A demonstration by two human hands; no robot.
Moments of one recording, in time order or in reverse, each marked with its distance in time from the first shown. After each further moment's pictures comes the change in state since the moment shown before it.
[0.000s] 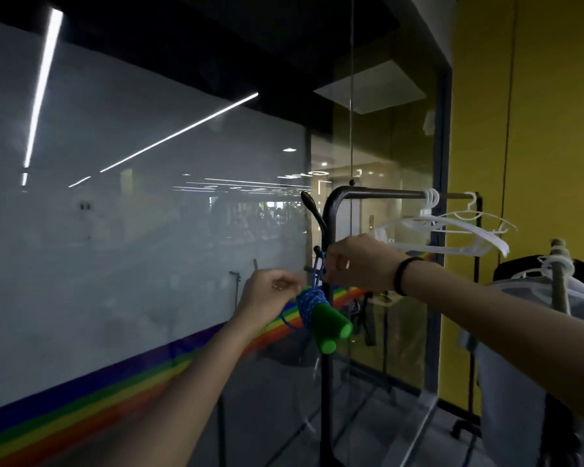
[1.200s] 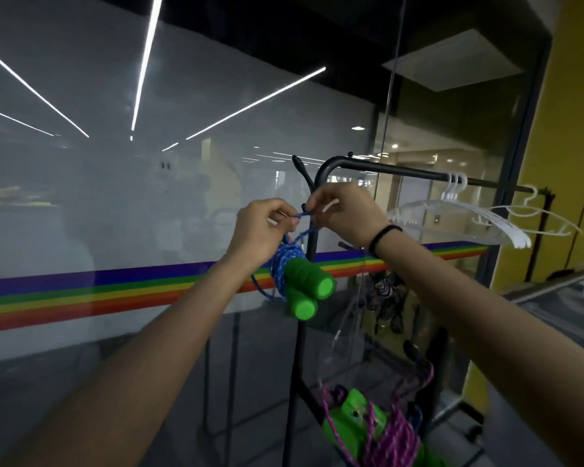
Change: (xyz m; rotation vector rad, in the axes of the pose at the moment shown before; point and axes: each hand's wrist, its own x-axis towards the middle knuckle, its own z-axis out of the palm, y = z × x) left_hand -0.084 0.114 0.039 0.210 0.377 0.092; right_hand -0.067 0.024 -0.021 0.537 0.277 -0.250
